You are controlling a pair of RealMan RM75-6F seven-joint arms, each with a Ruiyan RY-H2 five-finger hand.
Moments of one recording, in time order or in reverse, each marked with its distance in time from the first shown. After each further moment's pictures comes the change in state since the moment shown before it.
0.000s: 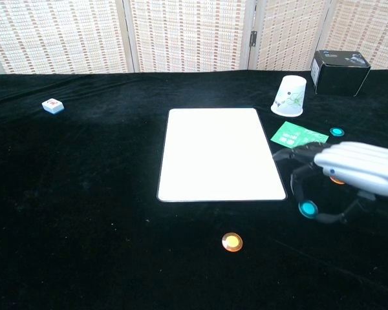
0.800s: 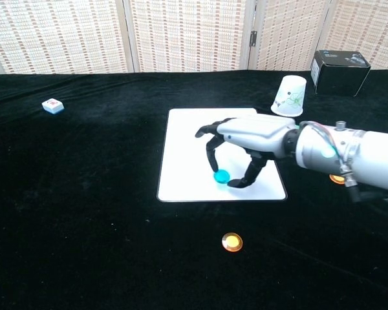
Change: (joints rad) left arm 0.009 0.009 0.000 -0.008 -0.001 0.011 0.001; right arm 0.296 -0.189 0.193 0.085 0.232 -0.286 -0.122
